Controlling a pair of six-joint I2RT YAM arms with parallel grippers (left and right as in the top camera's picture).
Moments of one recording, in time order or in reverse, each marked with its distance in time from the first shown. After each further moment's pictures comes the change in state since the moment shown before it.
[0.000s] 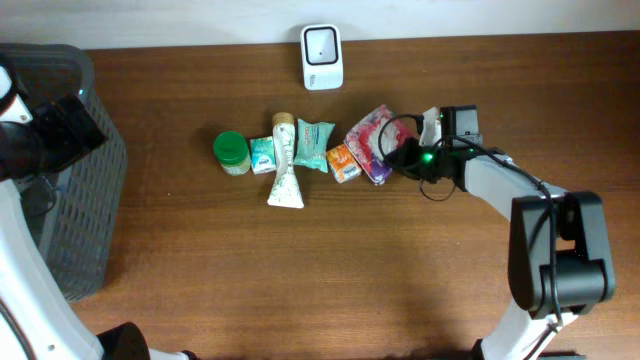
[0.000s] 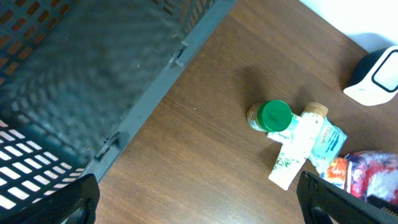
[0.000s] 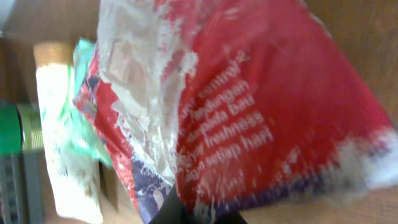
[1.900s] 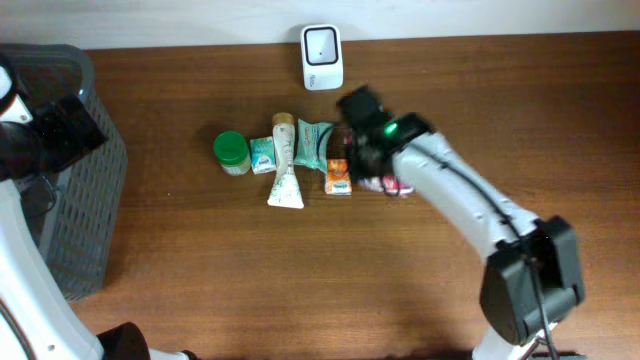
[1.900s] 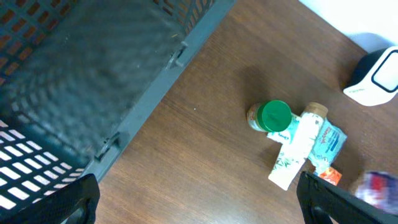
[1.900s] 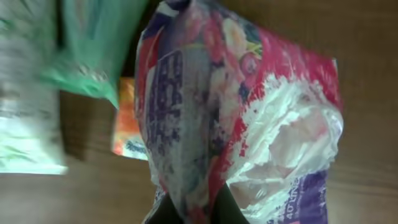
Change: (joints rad) left arm 0.000 0.000 0.000 0.000 0.000 0.000; right arm 0.392 -0.042 0.476 -0.717 0.667 -0.114
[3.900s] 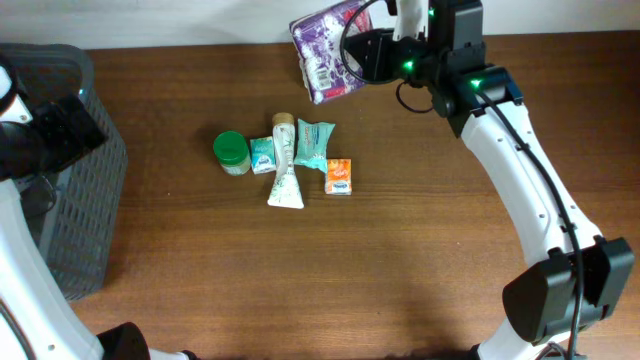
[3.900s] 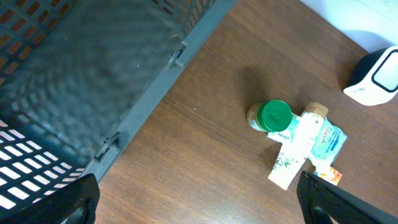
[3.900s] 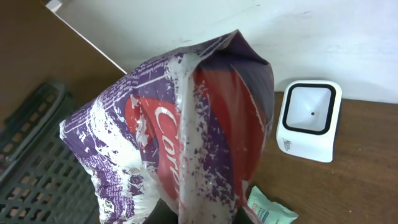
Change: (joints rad) left arm 0.000 0.000 0.000 0.000 0.000 0.000; right arm -0.211 -0.049 0.196 0.524 -0.612 0.023
